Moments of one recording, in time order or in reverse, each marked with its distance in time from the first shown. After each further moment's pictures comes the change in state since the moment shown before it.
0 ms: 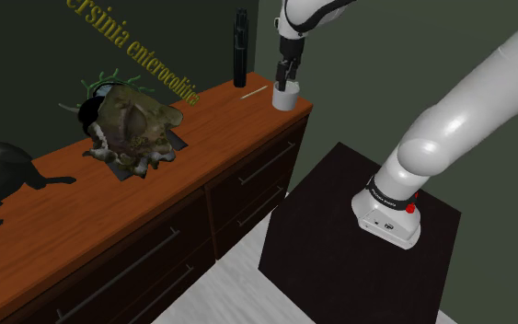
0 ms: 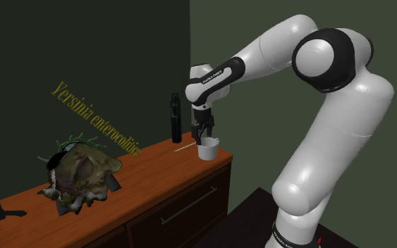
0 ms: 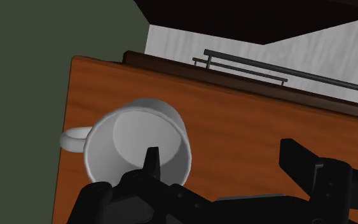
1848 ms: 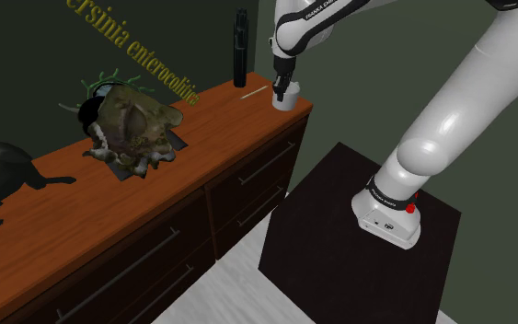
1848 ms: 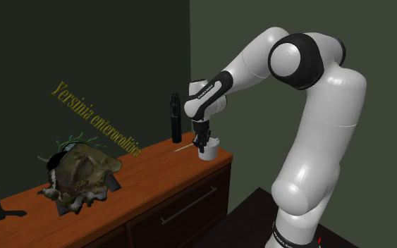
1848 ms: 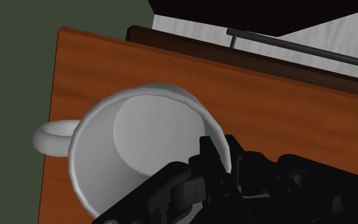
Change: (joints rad) arm -0.013 0.167 -0.017 -0.003 -0.013 0.176 -0.014
